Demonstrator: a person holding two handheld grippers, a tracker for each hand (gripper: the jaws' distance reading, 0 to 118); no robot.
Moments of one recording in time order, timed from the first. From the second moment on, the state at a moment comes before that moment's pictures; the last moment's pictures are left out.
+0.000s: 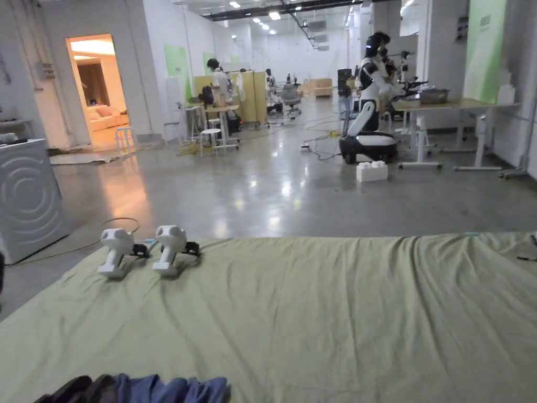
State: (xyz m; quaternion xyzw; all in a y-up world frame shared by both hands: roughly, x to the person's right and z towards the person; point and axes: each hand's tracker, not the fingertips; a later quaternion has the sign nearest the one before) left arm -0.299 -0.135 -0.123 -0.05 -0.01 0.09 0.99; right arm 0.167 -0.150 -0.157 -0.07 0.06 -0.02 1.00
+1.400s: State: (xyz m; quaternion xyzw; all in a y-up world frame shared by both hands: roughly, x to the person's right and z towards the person) left arm -0.444 -0.283 -0.378 -0.33 0.08 0.22 0.91; right arm 0.185 -0.245 -0.162 -0.28 0.05 -0.02 0.96
